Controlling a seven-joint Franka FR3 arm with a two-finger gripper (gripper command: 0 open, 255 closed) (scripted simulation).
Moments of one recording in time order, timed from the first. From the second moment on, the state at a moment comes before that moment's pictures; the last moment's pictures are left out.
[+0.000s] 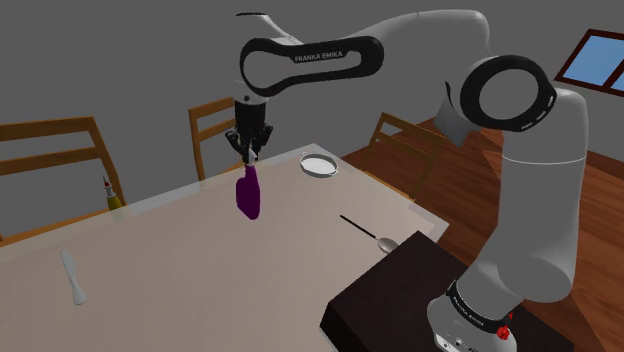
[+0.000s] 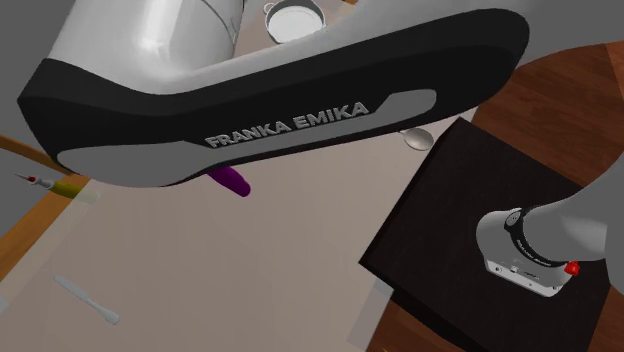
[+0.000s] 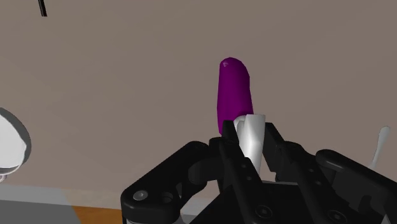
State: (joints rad) arm 0.19 0.45 0.32 -1.44 -0.14 1.85 0.43
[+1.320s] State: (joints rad) arm 0.22 0.48 0.33 -1.13 -0.15 1.57 0.42
